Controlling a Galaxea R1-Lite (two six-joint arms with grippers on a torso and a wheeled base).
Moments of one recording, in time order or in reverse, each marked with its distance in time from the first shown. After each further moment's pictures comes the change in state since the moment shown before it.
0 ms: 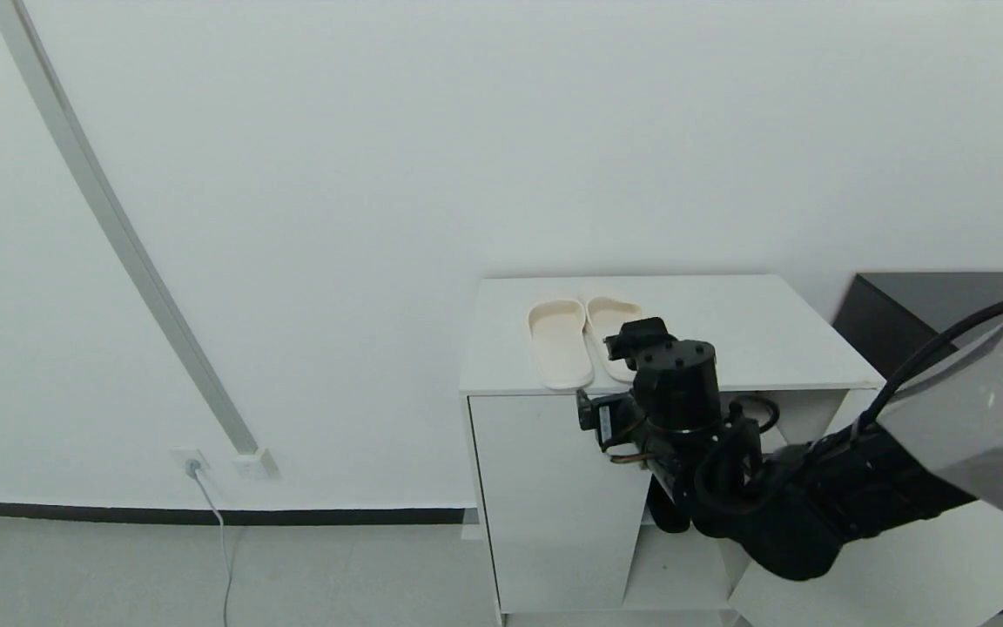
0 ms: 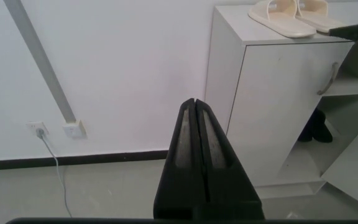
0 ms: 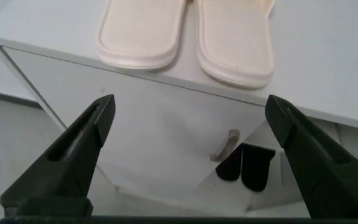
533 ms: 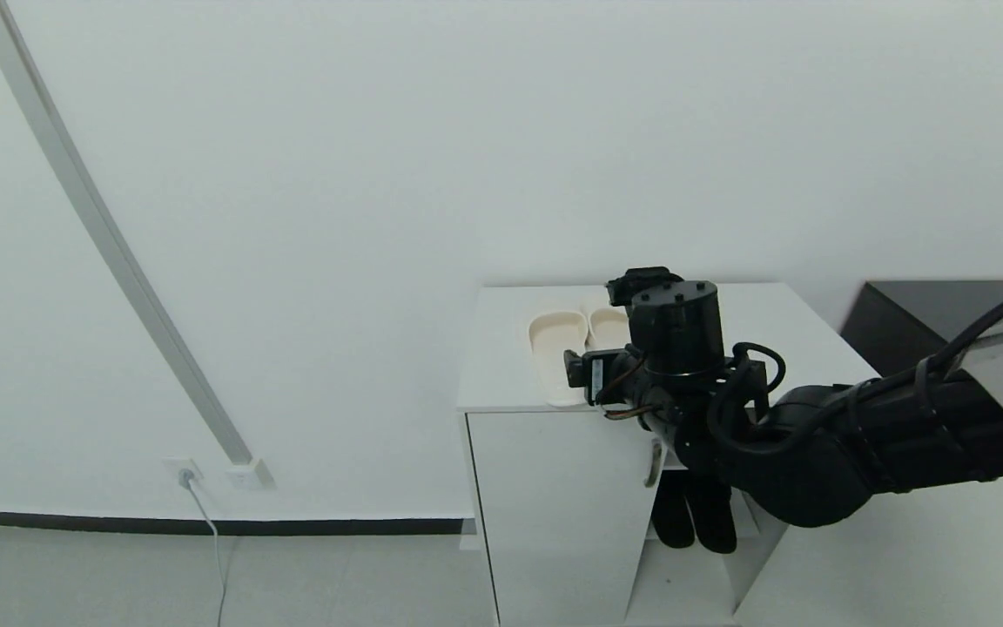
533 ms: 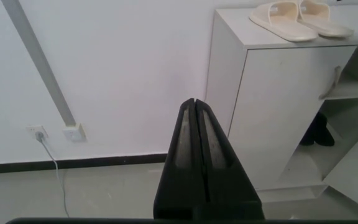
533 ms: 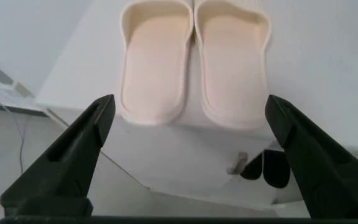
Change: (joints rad) left arm 0.000 0.000 0.000 0.001 0.000 0.001; right arm -0.001 -0.074 -0.153 0.216 0.027 0.102
